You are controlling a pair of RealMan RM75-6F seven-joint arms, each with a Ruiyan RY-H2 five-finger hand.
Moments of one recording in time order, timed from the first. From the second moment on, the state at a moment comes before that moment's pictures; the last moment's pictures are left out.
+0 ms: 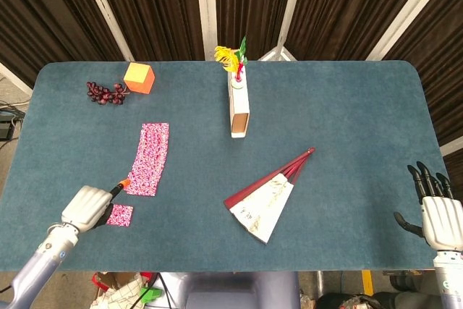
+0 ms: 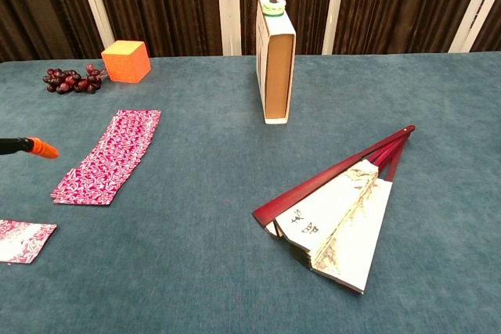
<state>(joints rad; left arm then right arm) -0.45 -1.18 0.05 -1.76 1.26 1.00 0.41 0.07 -1.13 0.10 -1.60 -1.43 1.47 -0.04</state>
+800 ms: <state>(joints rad) -0.57 -1.31 0.04 -1.63 1.00 0.84 0.55 0.08 -1.13 0.10 -1.59 -1.43 1.47 -0.04</state>
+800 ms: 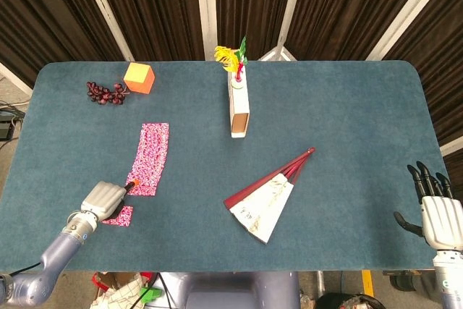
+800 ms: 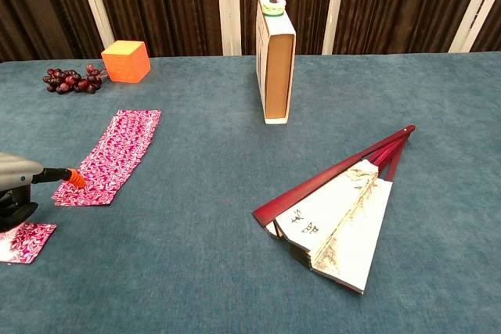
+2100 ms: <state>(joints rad) -0.47 -1.16 0.10 -1.58 1.07 0.98 0.39 0.08 -1.14 0.09 -1.60 -1.44 1.47 -0.05</state>
